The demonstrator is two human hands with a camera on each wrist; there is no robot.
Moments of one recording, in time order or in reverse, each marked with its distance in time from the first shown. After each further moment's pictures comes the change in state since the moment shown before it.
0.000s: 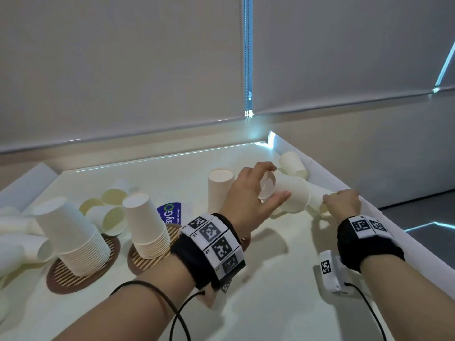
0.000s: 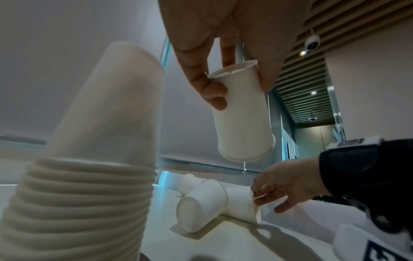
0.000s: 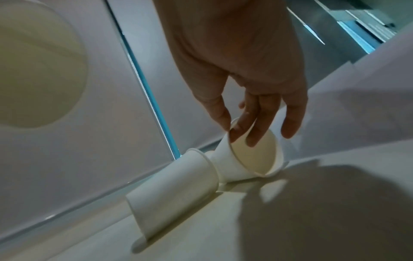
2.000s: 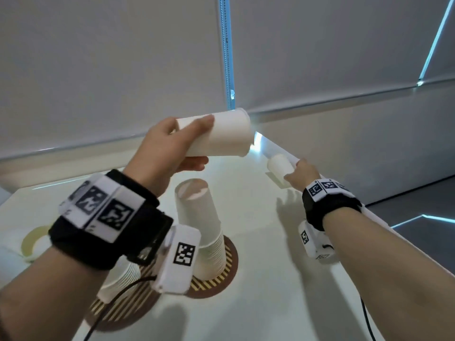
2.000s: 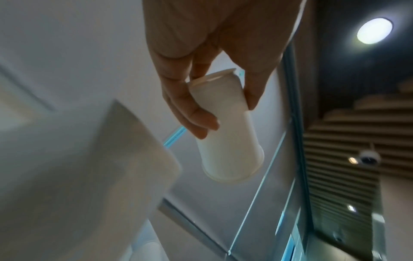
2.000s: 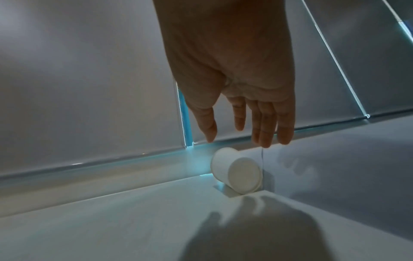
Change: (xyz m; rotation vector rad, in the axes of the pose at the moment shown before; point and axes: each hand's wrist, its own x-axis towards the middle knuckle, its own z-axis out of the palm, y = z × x) left_hand 0.088 -0.005 -0.079 -0.456 0.131 -0.381; right_hand 0.069 -0.067 0.062 -0.445 -0.164 -0.309
